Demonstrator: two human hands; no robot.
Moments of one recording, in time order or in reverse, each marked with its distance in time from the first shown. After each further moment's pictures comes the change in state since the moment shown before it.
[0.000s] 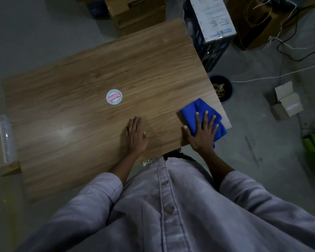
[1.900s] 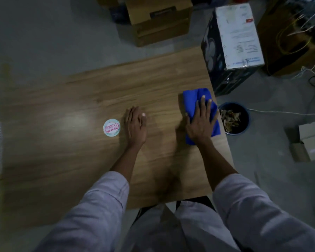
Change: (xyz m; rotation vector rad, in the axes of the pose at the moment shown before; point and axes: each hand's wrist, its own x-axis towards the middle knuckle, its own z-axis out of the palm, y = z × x) left_hand 0.203 0.032 -0.001 -0.190 0.405 -0.176; right_hand 0.233 -0.082 -0.051 -0.108 0.097 -0.168
